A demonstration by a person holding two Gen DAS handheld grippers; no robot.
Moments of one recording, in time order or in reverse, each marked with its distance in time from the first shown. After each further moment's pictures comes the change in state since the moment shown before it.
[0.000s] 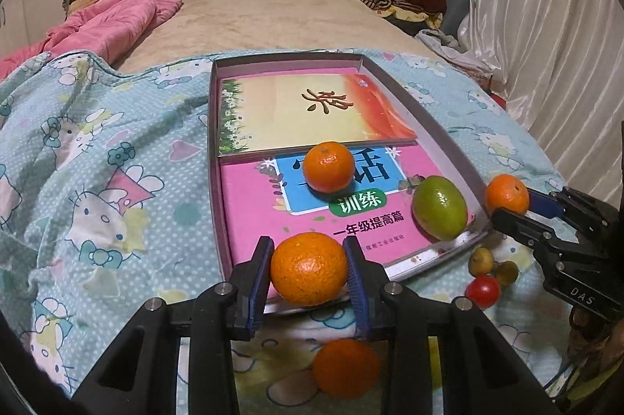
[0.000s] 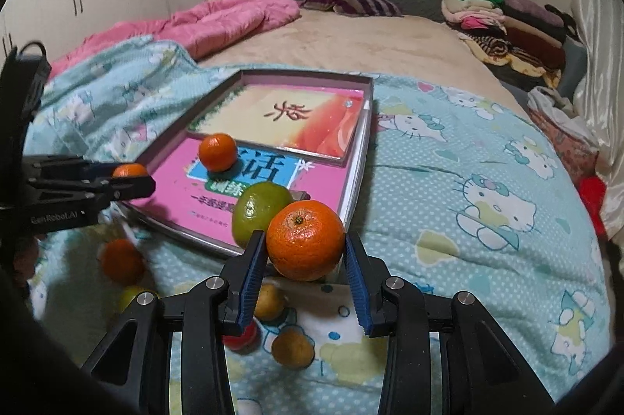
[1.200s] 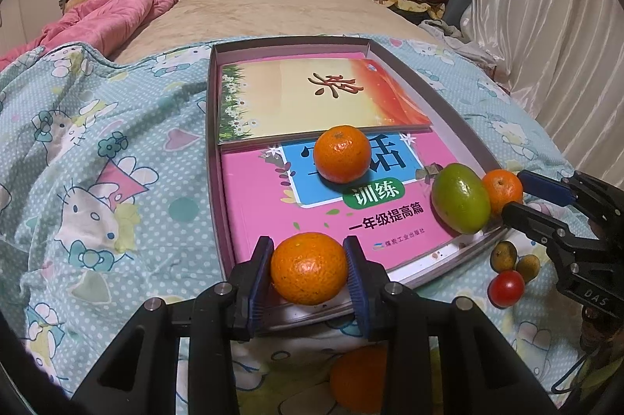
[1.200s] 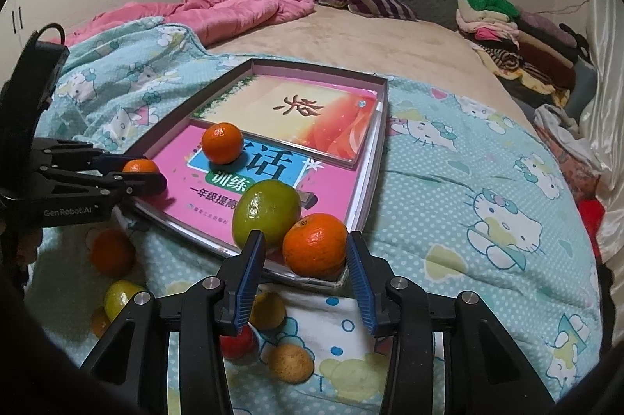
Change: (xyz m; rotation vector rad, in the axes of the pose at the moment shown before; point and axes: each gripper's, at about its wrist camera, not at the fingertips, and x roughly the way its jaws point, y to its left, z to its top) left arm 0.019 0.005 -0.001 0.005 0.028 0.006; right arm 0.014 0.008 0.003 -0.076 0.013 0.000
